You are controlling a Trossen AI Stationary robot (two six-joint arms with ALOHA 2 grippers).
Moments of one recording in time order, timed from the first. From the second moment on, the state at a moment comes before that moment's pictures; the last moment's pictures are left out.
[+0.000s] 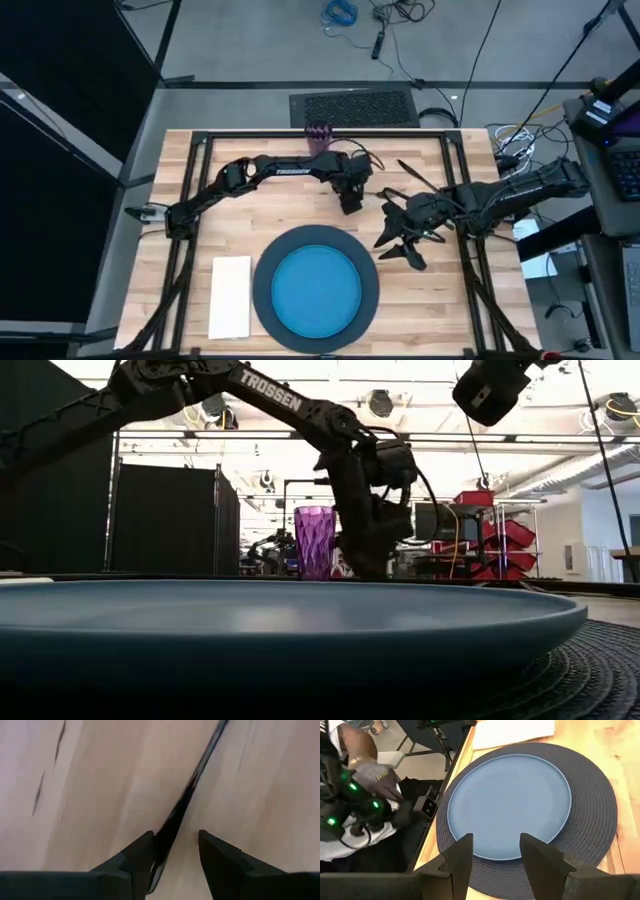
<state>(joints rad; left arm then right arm) 0.24 2.45 2.09 -0.97 -0.07 -0.05 0.22 1.08 0.85 -0.38 -0.23 0.26</state>
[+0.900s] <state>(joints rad) 0.22 2.36 2.09 -0.79 -0.06 0.39 0.22 1.08 0.85 -0.37 -0.23 0.27</state>
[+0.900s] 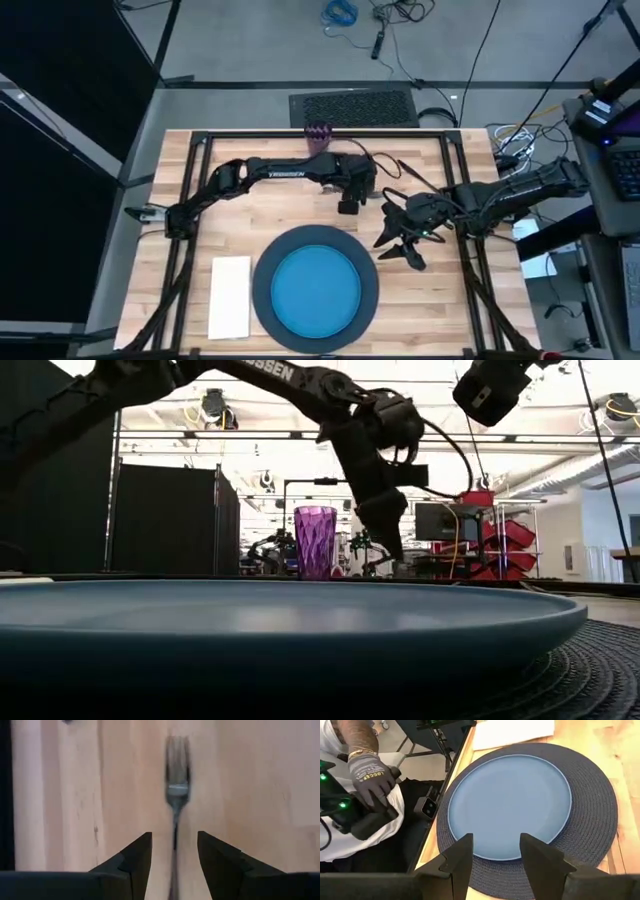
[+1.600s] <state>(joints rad) 0.25 2.36 2.06 -0.80 0.06 0.32 0.22 1.08 0.85 -0.37 -0.23 0.27</state>
